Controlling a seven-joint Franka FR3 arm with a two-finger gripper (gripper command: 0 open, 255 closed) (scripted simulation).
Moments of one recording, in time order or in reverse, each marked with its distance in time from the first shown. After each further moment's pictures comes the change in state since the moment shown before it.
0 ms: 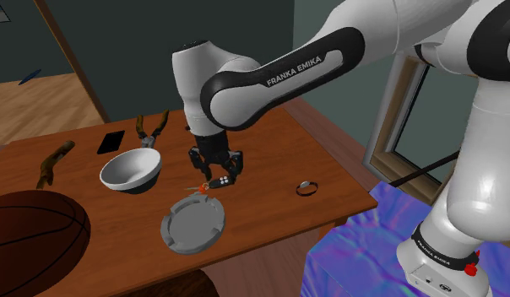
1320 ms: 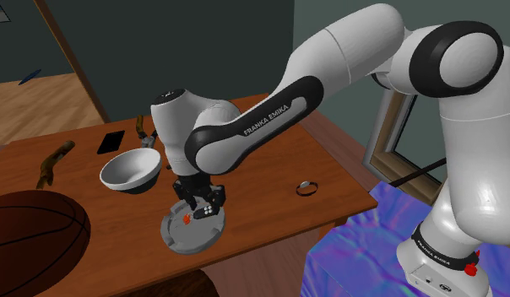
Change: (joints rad) arm 0.137 0.238 -0.023 0.095 -0.152 0.097 0.158
